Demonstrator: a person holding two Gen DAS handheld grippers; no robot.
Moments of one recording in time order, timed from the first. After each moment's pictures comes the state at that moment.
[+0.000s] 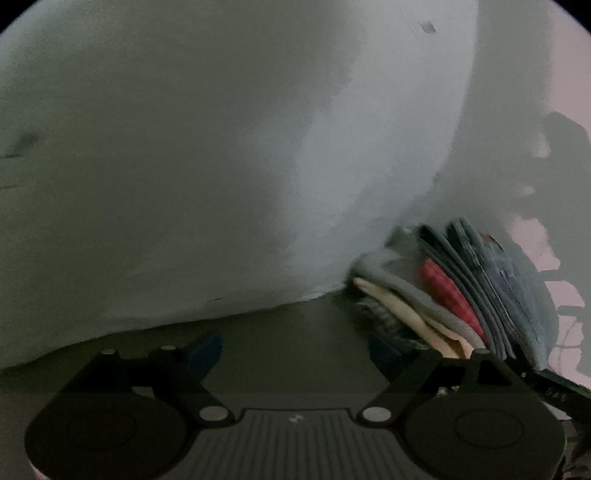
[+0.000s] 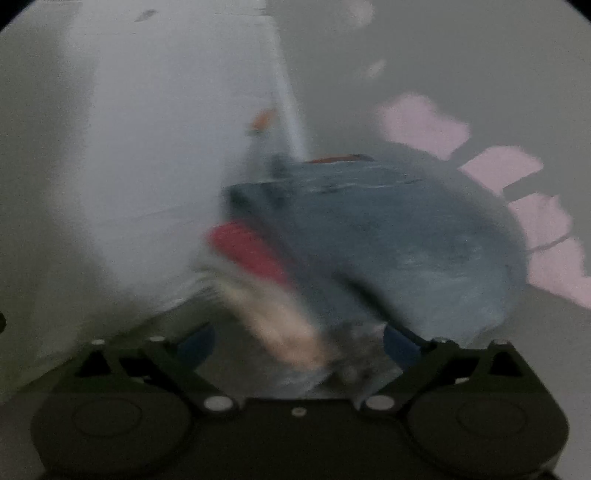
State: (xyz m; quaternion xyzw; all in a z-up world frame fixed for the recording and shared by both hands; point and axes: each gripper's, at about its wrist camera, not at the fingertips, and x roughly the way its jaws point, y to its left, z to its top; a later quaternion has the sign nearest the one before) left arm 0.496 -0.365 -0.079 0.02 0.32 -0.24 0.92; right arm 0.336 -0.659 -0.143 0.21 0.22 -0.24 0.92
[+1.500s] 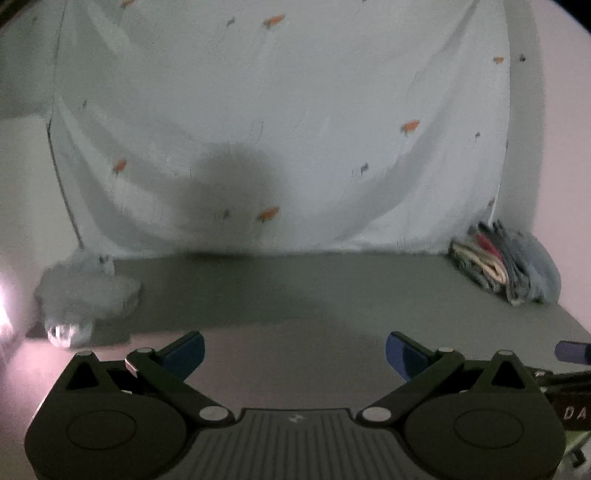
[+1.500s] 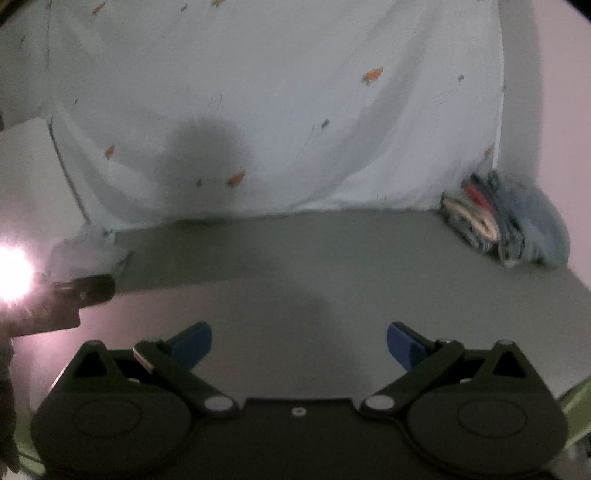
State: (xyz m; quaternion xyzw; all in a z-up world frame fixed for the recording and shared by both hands) left arm 0.010 -0.029 0.010 0.01 0.27 -0.04 0.96; right arm -0.012 -0.219 -0.009 0.05 0.29 0.00 0.96
